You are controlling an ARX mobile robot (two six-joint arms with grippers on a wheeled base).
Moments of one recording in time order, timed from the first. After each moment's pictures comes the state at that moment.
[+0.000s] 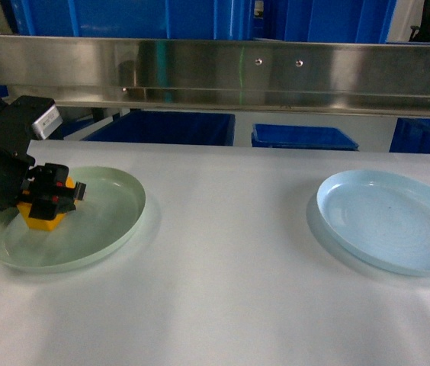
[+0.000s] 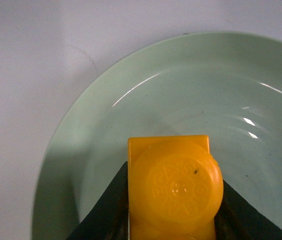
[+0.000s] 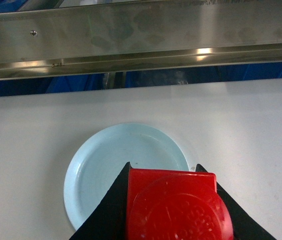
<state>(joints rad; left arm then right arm) -0.03 1.90 1.03 0.07 0.08 0.17 0.06 1.28 0.85 -0.03 0.06 0.14</state>
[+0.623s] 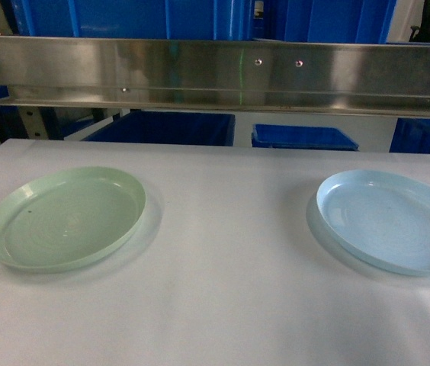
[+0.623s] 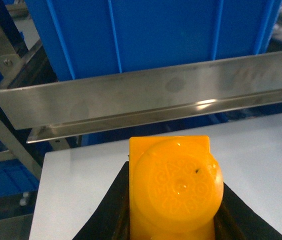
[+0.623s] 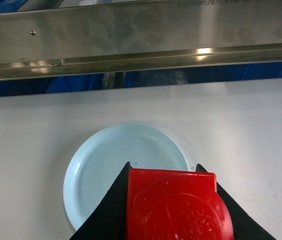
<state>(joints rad) 0.00 1.30 0.92 0.12 0.14 0.12 0.06 1.28 0.85 -0.03 0.06 0.14</state>
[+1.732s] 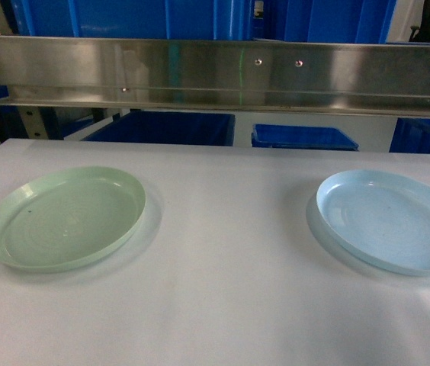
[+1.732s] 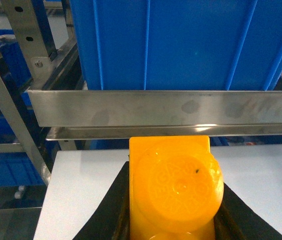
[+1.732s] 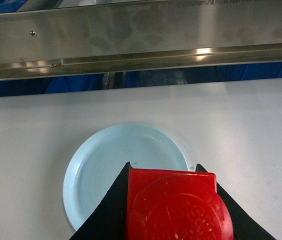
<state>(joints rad) 0.05 1.25 0.95 0.08 0.15 0.01 0.06 1.28 0.85 -0.03 0.06 0.14</state>
